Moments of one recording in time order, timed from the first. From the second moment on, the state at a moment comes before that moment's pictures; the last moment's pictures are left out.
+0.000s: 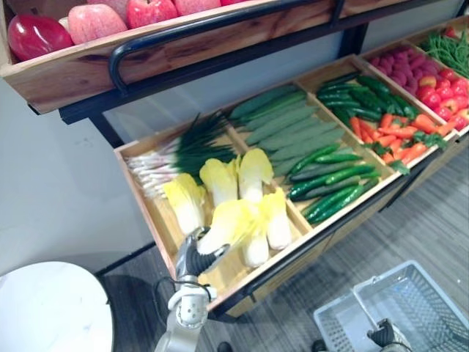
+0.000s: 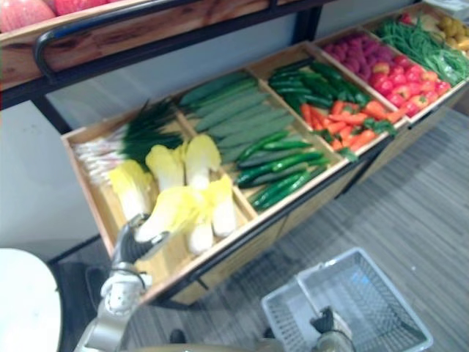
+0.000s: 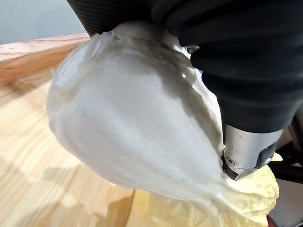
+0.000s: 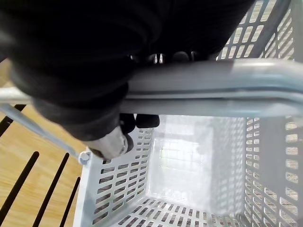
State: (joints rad) left arm 0.21 0.13 -0.10 0.04 0.47 -0.09 0.39; right arm 0.05 -0.23 -0.11 1.11 -0.63 -0.10 -0.40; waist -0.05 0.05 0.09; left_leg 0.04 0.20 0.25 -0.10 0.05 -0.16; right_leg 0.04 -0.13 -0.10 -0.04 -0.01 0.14
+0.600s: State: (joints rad) left arm 0.24 0.17 -0.20 -0.27 0.43 -0.18 0.38; right arm 0.05 -0.25 -0.07 1.12 -0.63 -0.11 -0.40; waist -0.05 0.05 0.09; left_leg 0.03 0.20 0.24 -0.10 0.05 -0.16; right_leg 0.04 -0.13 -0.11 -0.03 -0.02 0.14
